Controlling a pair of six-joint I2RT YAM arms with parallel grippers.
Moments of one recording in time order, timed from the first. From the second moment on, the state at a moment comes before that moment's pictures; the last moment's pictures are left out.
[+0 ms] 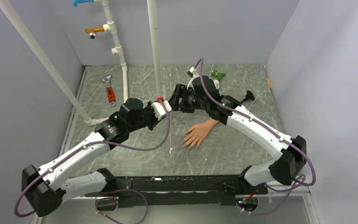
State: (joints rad) left arm -0.75 1.03 0.90 -0.25 0.12 0.37; right arm 0.76 1.40 1.30 -0.41 -0.17 0.79
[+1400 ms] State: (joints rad) left arm -0.60 0.99 0.95 -0.11 0.47 -0.05; right arm 0.81 1.23 1.04 0.10 -0.19 0.53
